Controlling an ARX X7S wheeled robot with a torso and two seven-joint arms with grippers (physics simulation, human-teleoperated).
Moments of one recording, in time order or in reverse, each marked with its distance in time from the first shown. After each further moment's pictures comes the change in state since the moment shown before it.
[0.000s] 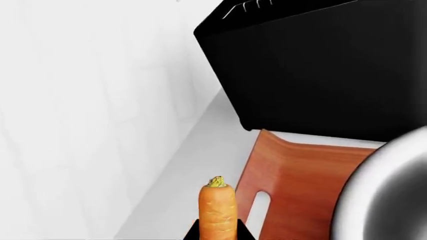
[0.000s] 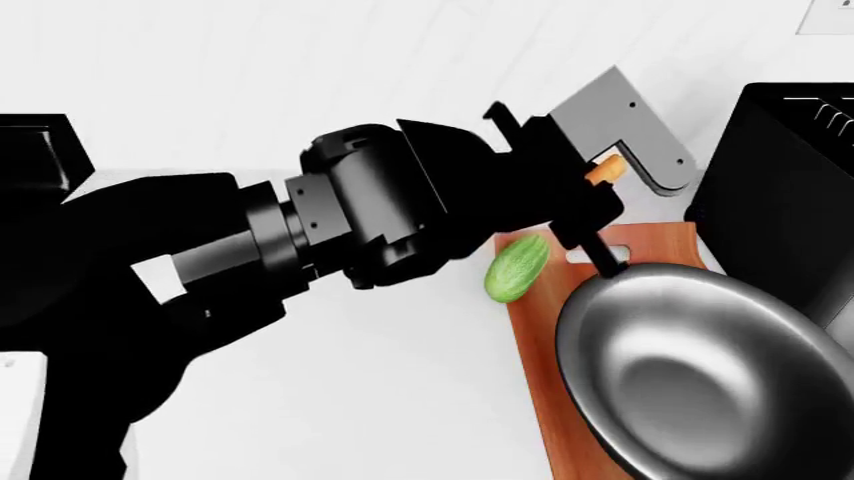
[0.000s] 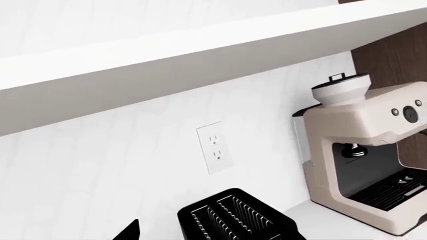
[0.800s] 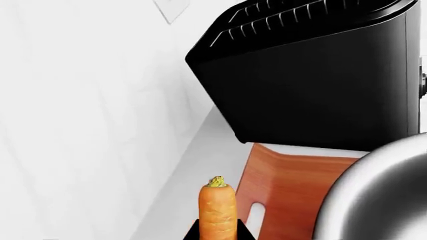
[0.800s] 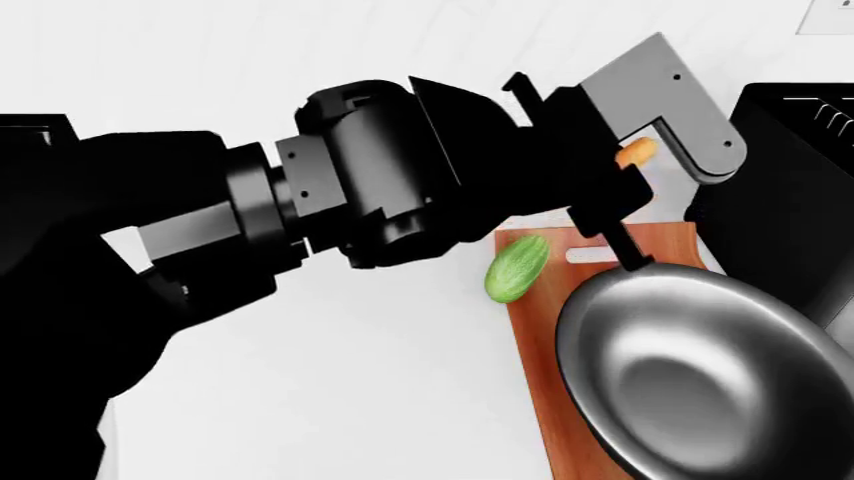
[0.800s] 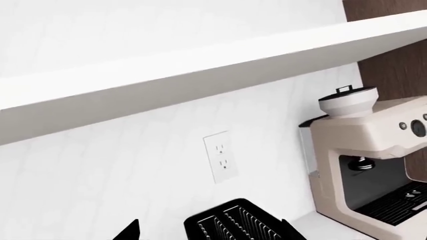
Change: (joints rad) left arm -0.103 0.000 0.002 0.071 -0.057 -0.055 -0.017; right arm 0.090 0.077 -0.081 0.007 0.022 -0.042 0.041
